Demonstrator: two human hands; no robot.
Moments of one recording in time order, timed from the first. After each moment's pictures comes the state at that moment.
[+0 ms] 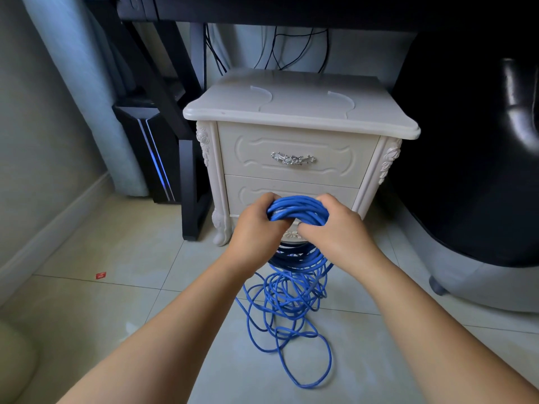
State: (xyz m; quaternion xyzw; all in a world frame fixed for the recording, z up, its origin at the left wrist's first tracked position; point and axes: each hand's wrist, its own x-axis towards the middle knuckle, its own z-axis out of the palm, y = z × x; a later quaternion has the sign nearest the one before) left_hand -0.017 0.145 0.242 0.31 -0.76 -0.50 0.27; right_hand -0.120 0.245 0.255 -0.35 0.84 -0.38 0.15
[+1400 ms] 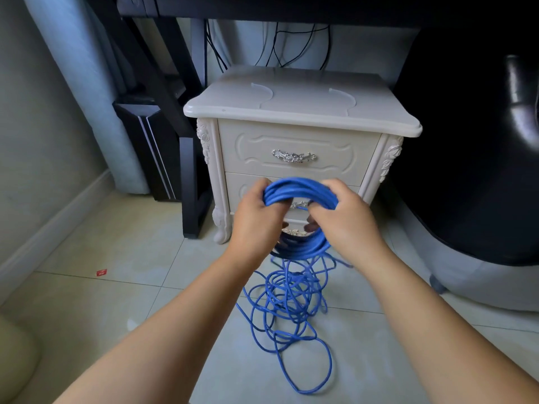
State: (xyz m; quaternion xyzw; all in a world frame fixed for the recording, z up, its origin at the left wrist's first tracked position) left_hand -0.023 0.147 0.251 0.32 -0.69 -0.55 0.34; right_hand -0.119 0.243 0.264 -0.34 0.80 -0.48 0.13
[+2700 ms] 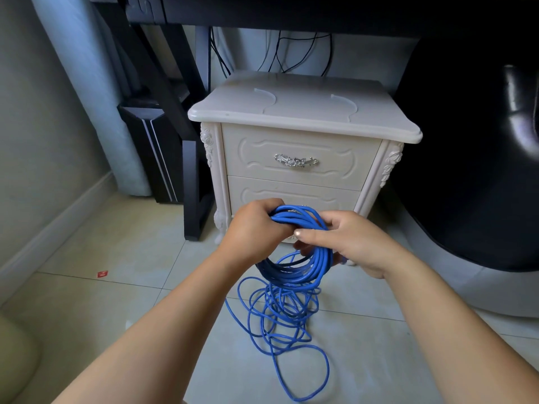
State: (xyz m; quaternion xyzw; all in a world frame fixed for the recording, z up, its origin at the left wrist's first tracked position) left_hand -0.008 0.138 0.256 0.31 -0.82 -0.44 0.20; right_hand -0.129 0.260 0.267 -0.36 0.73 -0.42 0.39
